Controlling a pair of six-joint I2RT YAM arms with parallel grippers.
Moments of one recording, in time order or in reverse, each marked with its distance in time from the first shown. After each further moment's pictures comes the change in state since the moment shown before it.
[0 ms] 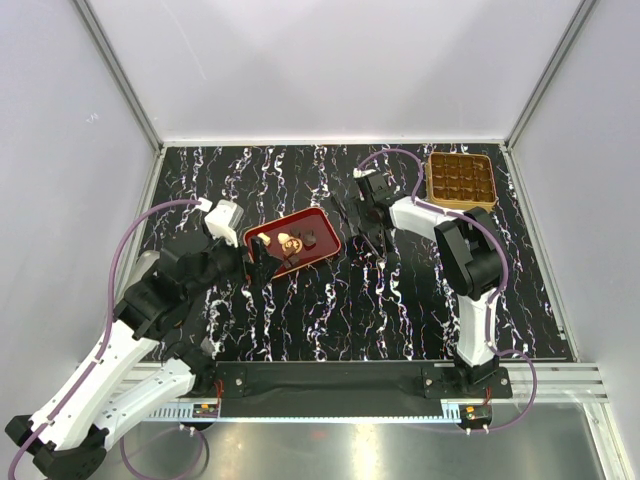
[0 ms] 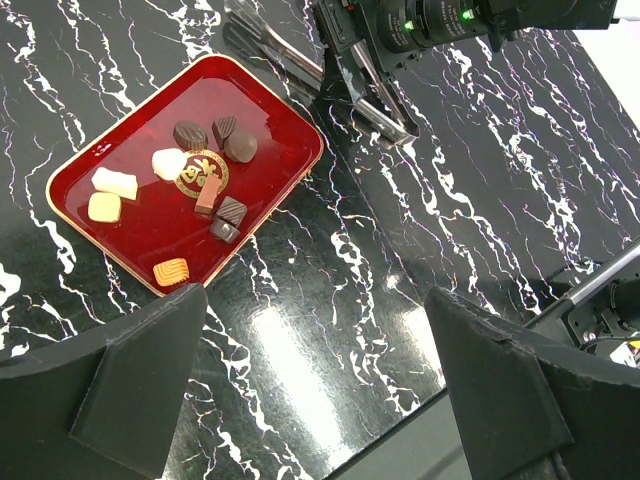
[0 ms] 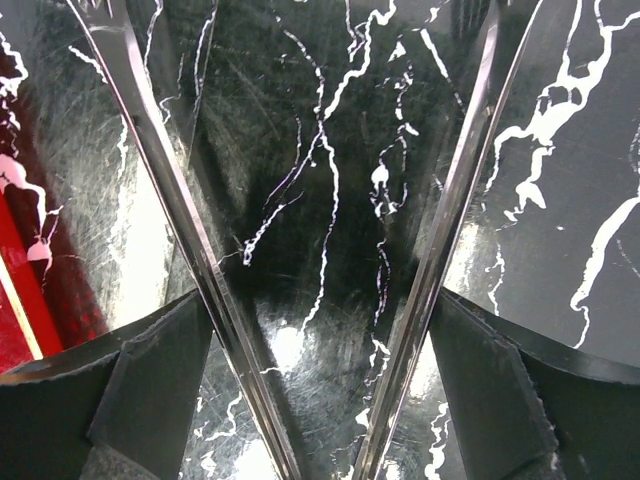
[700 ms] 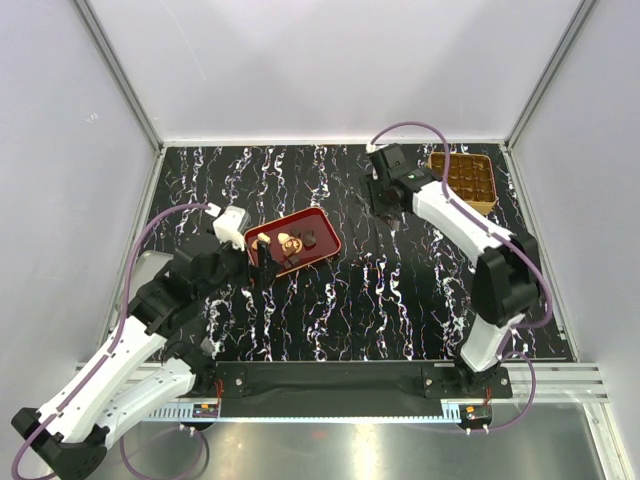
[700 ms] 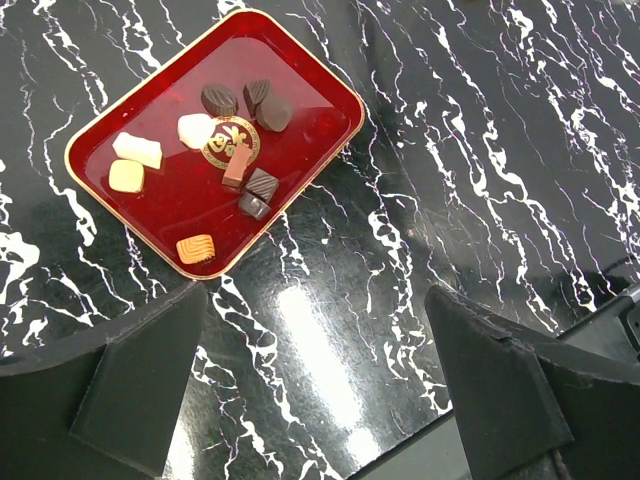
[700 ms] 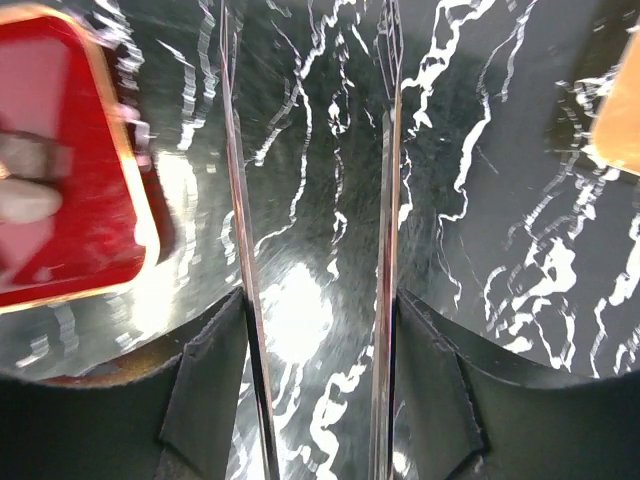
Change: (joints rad) left arm 0.000 0.018 -0.088 0.033 -0.055 0.020; right arm 0.000 -0.239 0.134 -0.365 0.020 0.022
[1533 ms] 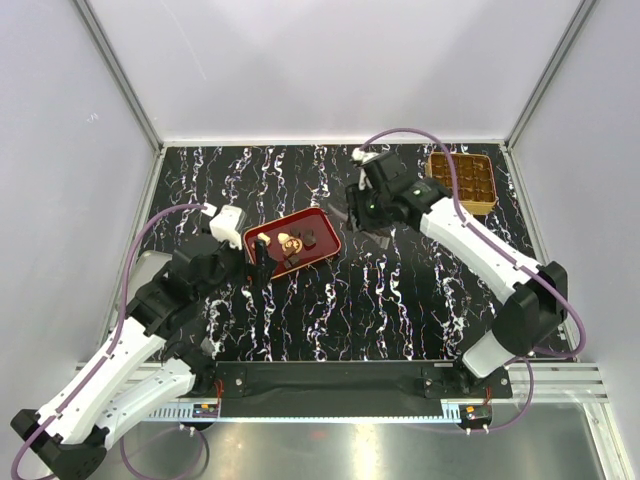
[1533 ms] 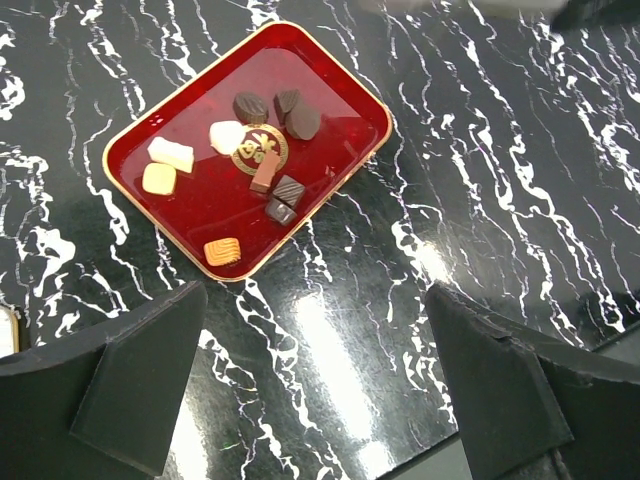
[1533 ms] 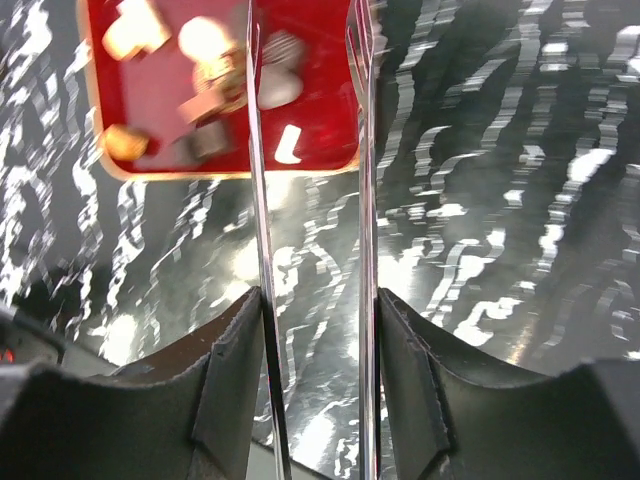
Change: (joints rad) left arm 0.000 -0.010 0.000 -0.002 -0.067 0.012; right arm 0.130 -0.213 -0.009 -0.112 -0.194 0.144
